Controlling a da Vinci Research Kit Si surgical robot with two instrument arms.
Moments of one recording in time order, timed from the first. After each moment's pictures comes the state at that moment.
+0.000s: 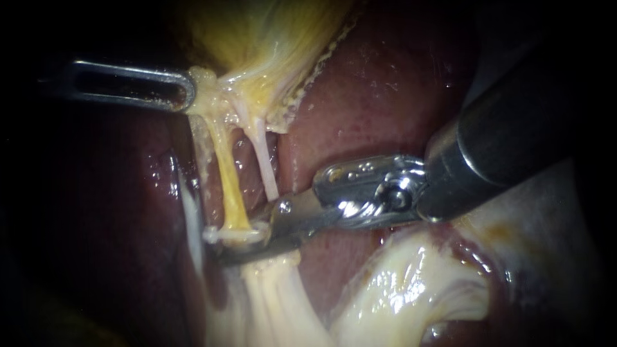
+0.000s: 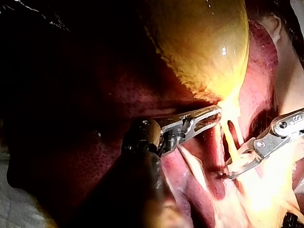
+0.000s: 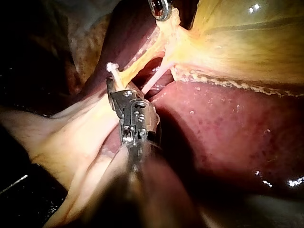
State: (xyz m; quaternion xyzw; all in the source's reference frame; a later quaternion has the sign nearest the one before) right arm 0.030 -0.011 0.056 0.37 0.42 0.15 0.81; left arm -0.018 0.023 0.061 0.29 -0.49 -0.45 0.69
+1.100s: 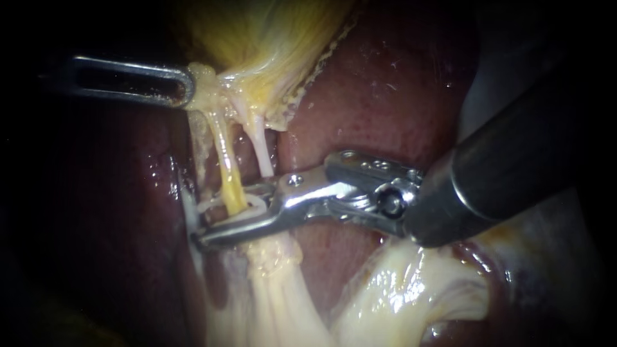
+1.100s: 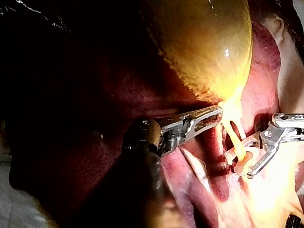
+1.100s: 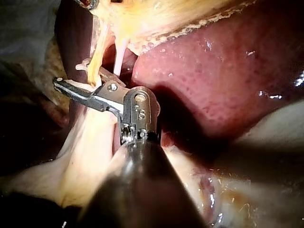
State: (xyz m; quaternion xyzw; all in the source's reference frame) right arm 0.028 -0.011 0.058 0.48 0.57 0.26 0.61; left arm -0.018 0.023 0.061 0.29 -0.49 -0.45 0.69
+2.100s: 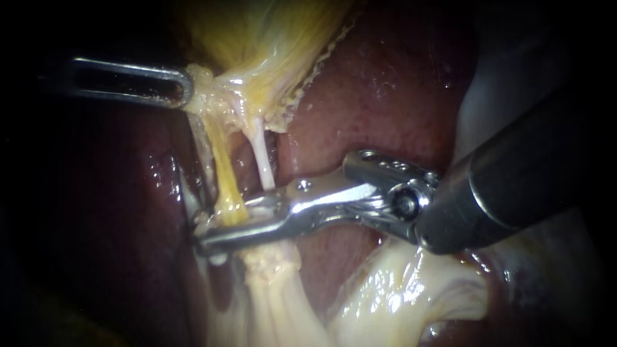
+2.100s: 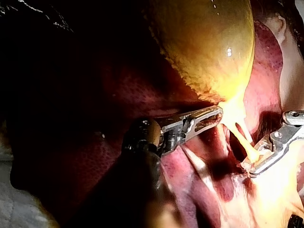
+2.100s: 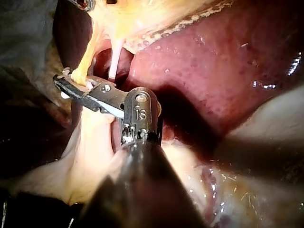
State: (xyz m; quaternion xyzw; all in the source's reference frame) right arm 0.028 -0.011 0.056 0.51 0.56 0.24 0.61; left arm -0.017 0.023 0.062 0.28 -0.49 -0.45 0.69
